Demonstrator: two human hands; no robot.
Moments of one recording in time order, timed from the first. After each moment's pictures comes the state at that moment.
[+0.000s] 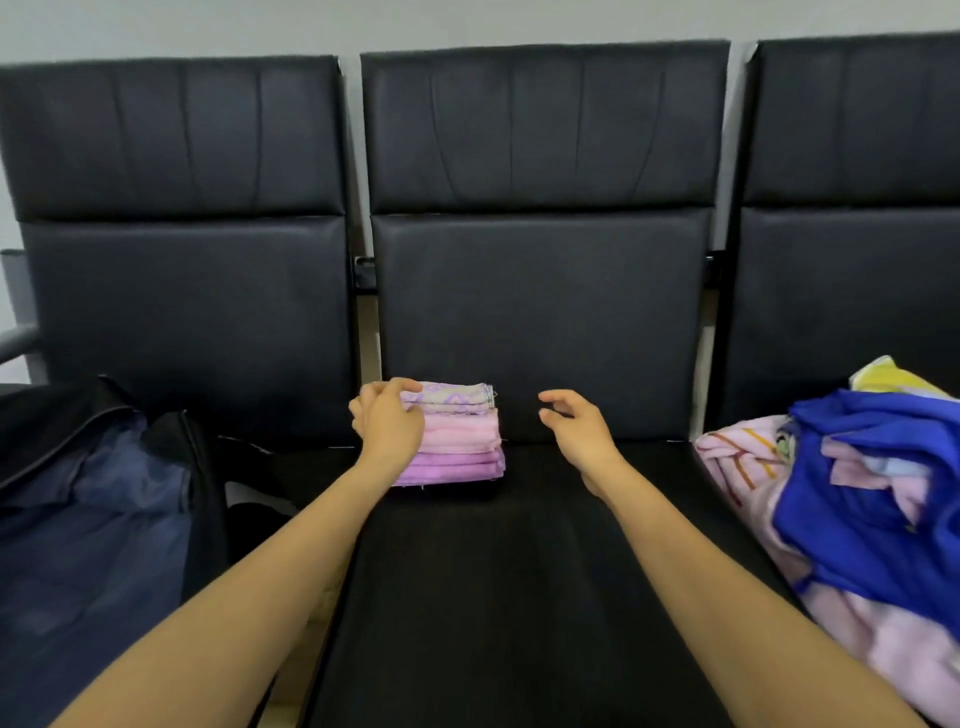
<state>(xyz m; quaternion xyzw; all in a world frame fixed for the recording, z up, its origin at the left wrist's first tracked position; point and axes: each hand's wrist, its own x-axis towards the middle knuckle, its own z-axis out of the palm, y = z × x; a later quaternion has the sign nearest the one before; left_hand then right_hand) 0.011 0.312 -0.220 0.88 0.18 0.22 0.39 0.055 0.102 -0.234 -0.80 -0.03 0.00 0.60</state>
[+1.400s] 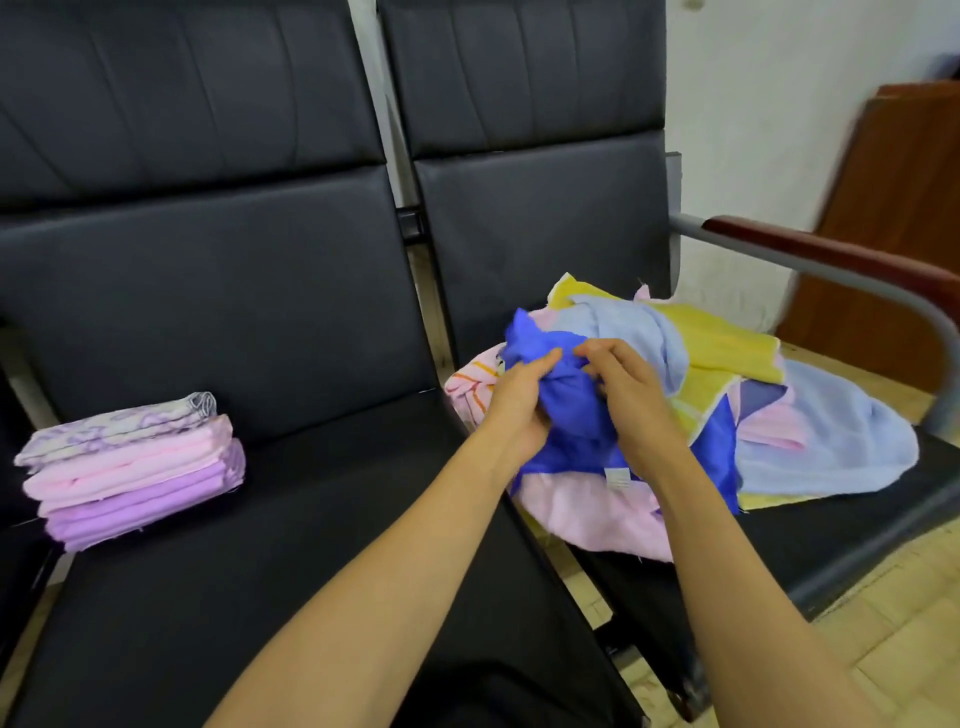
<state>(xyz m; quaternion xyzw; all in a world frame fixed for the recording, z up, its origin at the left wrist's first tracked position) -0.018 -0.106 -0.207 0.53 0.00 -0.23 0.82 -0.069 -0.203 -0.203 -0.69 0.10 -0.22 0.69</state>
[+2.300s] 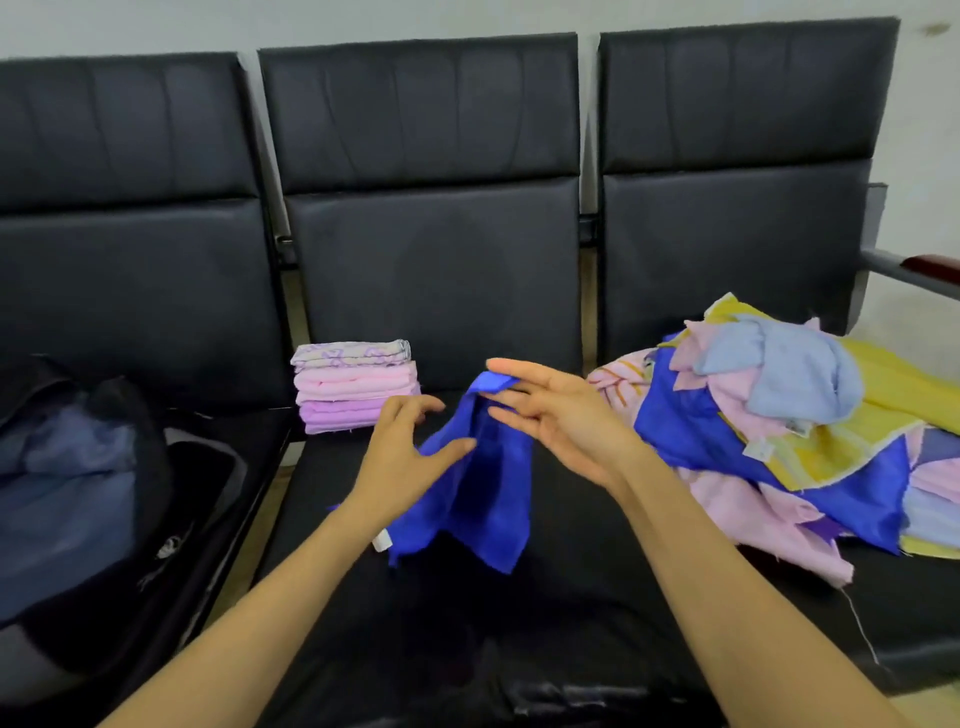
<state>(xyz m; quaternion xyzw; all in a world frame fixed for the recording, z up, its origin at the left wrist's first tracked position) -0.131 0.180 -0.232 0.89 -0.05 0.18 0.41 -0.113 -0.017 -0.180 -0.57 -0.16 0.16 0.79</state>
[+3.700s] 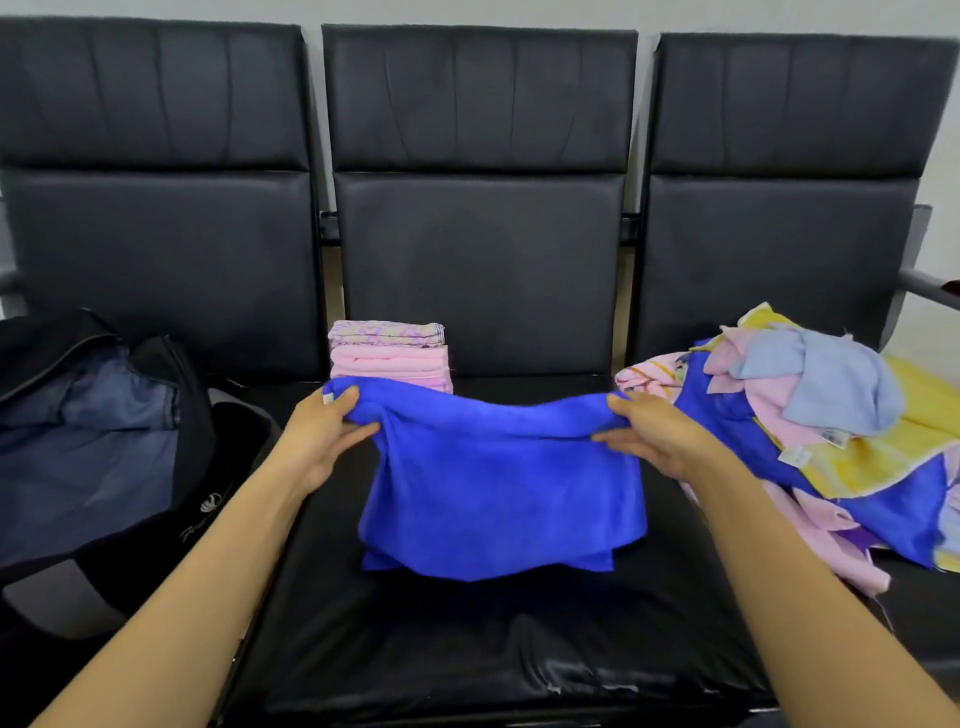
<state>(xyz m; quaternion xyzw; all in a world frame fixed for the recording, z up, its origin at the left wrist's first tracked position) -0.141 0.278 -0.222 0.60 0.16 0.11 0.77 -0.089 -0.047 -0.207 -0.74 0.08 0.13 0.66</state>
